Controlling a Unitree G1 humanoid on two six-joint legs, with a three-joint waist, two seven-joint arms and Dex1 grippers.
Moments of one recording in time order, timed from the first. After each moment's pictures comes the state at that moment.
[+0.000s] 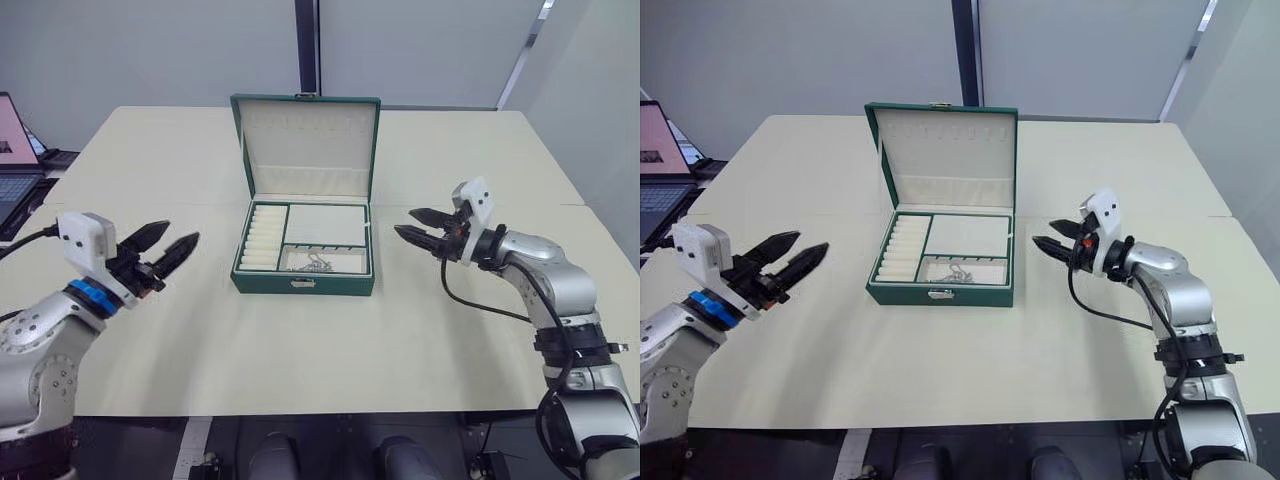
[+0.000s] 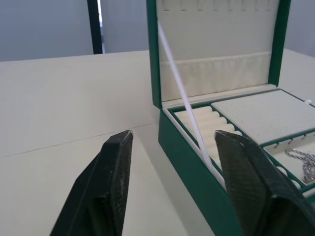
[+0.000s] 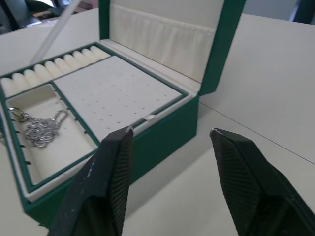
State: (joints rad) left arm -0.17 0.71 0.47 -0.06 -0.66 0.42 -0.67; right arm -0.60 -0.47 -0.02 0.11 0.33 0.51 0.78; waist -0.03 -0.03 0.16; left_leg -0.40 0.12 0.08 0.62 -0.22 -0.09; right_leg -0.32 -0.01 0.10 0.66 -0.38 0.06
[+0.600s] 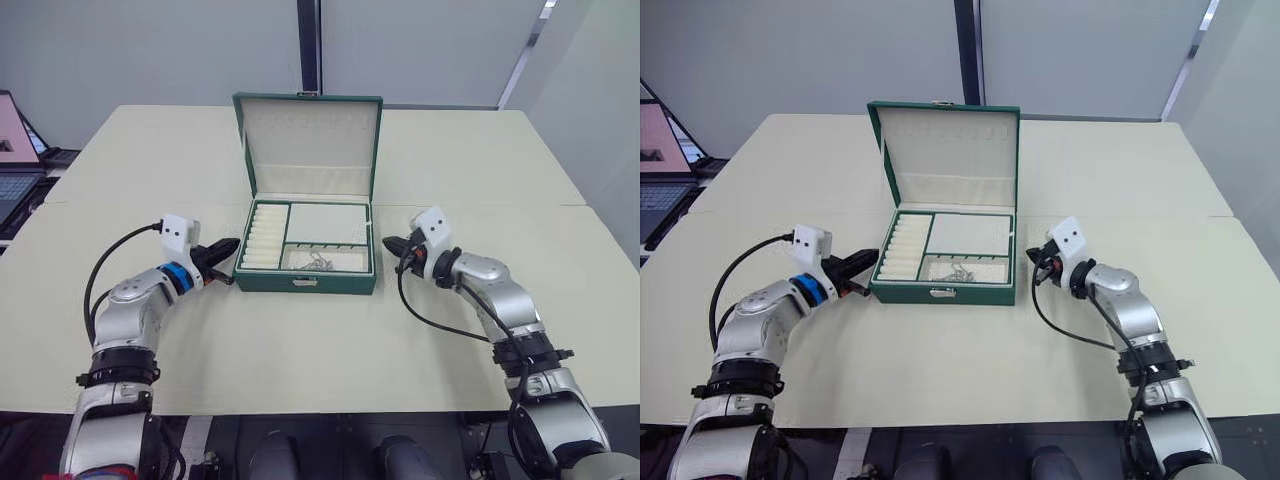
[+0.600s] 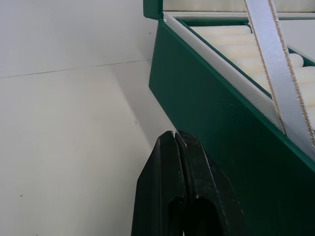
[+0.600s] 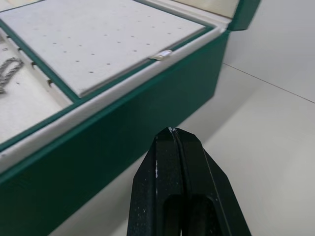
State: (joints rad) left arm -0.54 0.56 0.18 0.57 -0.36 0.20 -0.79; right arm -0.58 -0.31 0.11 0.23 0.17 0.40 0.66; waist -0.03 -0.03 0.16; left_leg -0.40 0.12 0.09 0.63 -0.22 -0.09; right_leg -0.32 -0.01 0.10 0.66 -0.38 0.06
